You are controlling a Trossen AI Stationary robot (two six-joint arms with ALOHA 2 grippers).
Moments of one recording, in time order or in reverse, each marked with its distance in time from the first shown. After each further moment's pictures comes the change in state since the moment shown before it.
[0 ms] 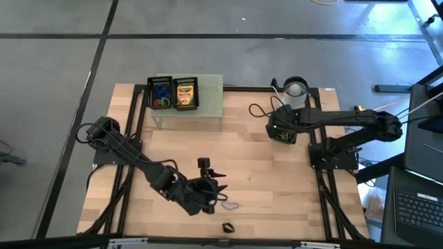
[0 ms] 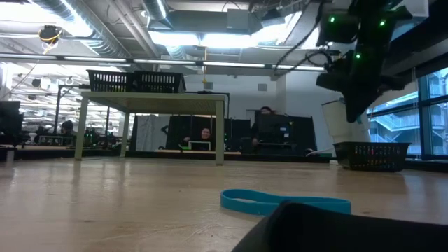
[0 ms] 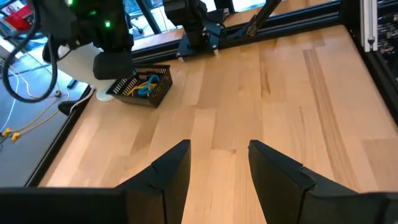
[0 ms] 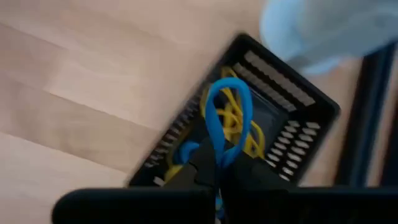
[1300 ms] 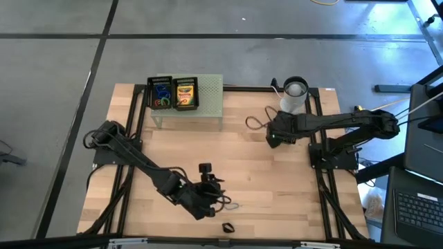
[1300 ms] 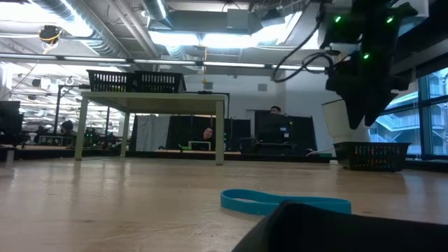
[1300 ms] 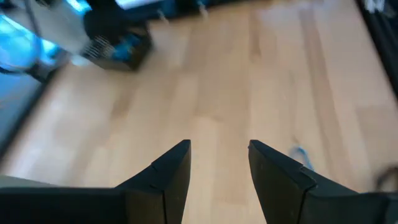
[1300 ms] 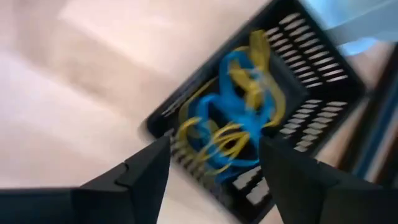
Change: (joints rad) left arm -0.001 0.071 0.000 -0.076 0.061 -0.130; right arm 0.087 0.048 0.000 -0.062 -0.072 -0.045
